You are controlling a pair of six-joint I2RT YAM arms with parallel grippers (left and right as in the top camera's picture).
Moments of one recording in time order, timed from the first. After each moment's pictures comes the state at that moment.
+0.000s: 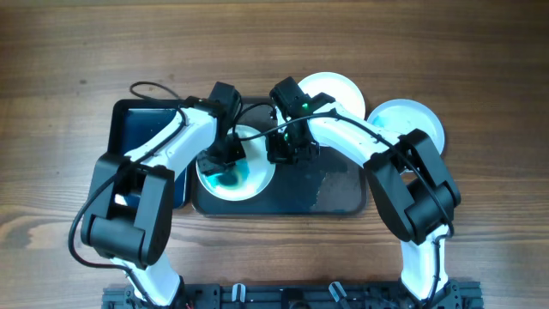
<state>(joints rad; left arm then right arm) -0.33 1.87 1.17 -0.89 0.10 -0.62 0.59 2.10 1.41 -0.72 -0.40 0.53</state>
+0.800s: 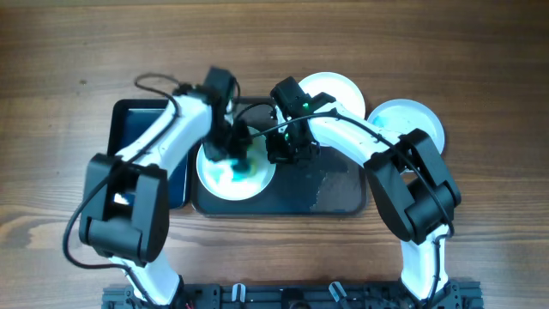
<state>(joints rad) -0.29 1.88 1.32 -0.97 0.32 -0.56 0.59 2.10 1.41 -0.72 -0.41 0.51</state>
